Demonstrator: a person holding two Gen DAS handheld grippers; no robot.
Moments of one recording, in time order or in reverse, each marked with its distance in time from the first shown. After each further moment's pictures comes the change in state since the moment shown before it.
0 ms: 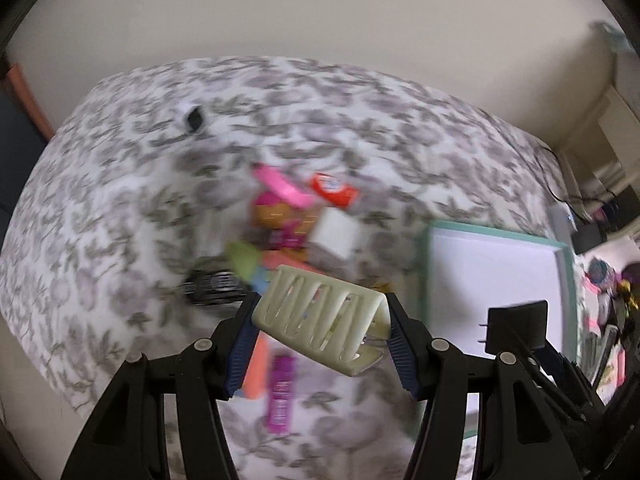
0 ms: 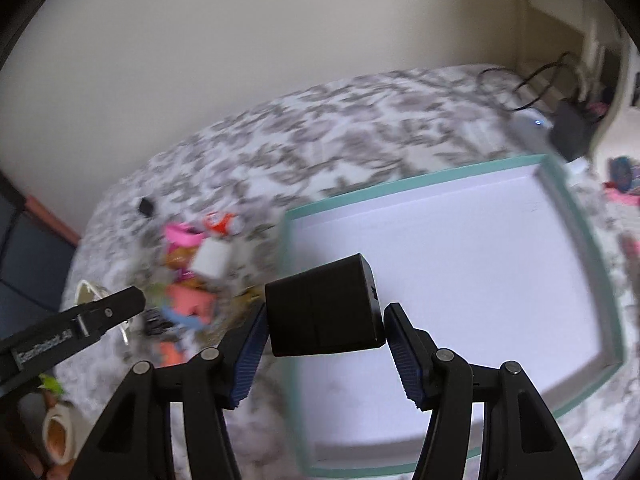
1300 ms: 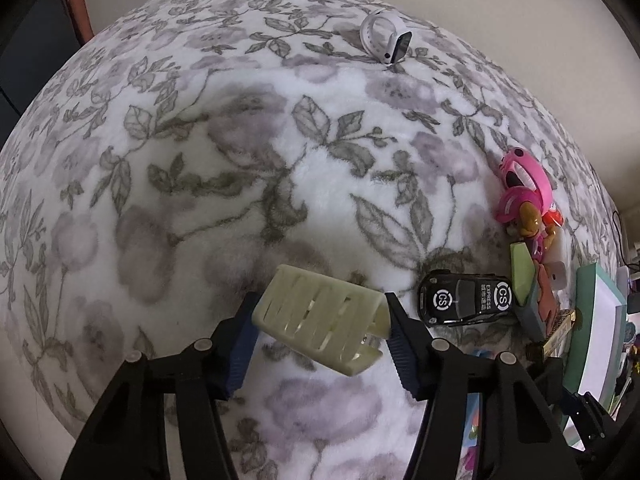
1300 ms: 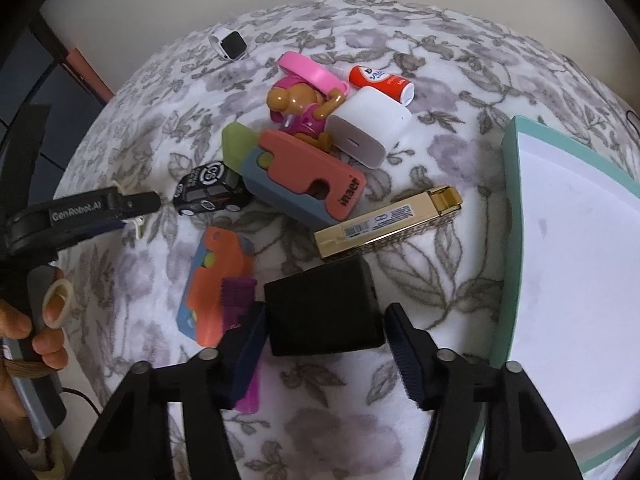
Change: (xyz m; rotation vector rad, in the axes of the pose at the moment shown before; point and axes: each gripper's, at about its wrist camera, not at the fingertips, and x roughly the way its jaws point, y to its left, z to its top) left arm 0.083 0.212 -0.016 -0.278 0.077 0.024; right arm 0.088 0.143 -0.063 -0.358 0.259 0.135
